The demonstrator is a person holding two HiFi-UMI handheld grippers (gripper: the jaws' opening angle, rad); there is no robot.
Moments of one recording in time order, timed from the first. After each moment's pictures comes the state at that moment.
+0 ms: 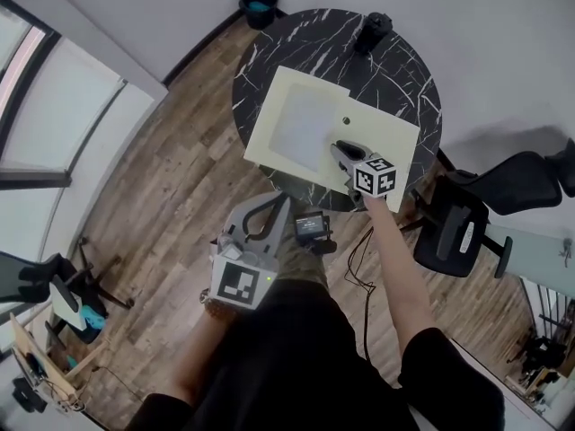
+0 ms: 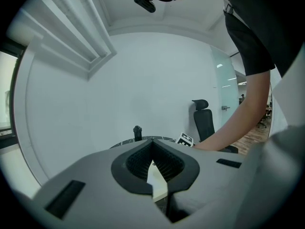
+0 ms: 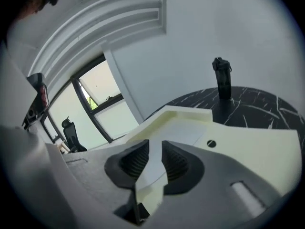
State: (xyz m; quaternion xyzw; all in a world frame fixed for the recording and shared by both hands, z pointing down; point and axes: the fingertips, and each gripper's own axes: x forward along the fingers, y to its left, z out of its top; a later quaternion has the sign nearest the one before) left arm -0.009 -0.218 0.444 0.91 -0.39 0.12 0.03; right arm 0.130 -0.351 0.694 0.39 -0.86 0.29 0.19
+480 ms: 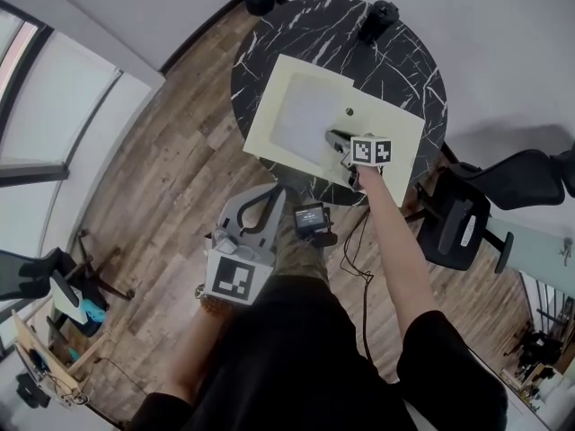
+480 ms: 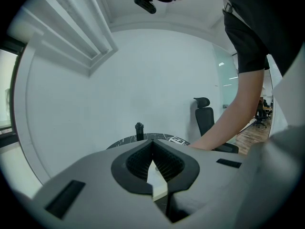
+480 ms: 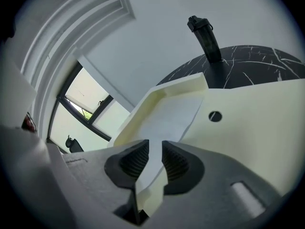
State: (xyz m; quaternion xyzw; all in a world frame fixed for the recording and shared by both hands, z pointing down) left arm -0.018 -0.233 0.462 0.91 -0.39 0.13 0.05; right arm 0.122 -0.377 0.766 0.37 -0.79 0.45 0.18
